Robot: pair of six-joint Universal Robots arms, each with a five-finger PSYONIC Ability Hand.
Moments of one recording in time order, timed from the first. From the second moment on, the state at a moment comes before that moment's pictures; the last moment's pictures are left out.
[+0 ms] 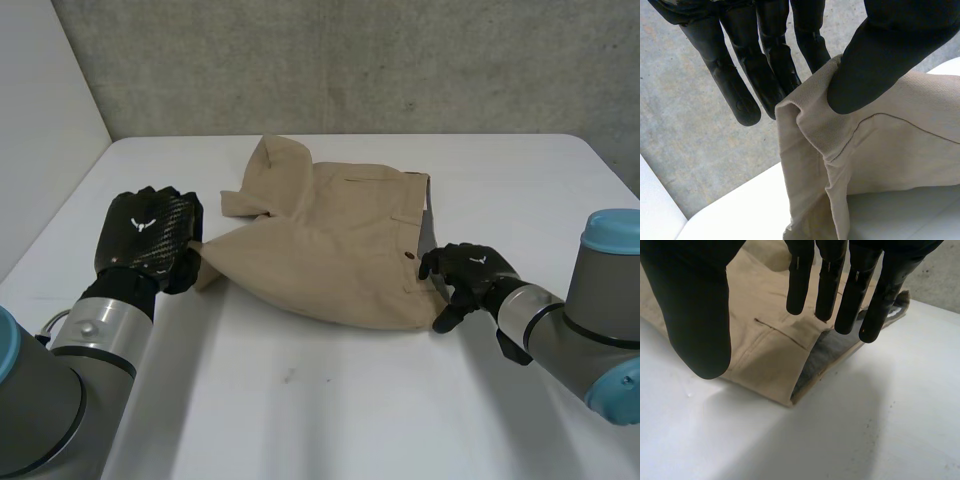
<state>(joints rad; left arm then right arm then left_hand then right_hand) 4.26 -1.63 -2.01 3.69 -1.66 3.34 1.85 -1.04 1.62 -0.15 1.26 2.99 1.13 1.20 1.20 1.20 0.99 0.48 0.55 0.53 0.55 0.36</state>
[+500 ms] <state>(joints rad) 4.25 -1.61 -1.93 3.65 -1.66 3.35 1.95 -0.94 1.56 -0.21 1.29 3.00 1.13 1.20 1.20 1.20 0.99 0.48 0.55 0.54 0.55 0.36</state>
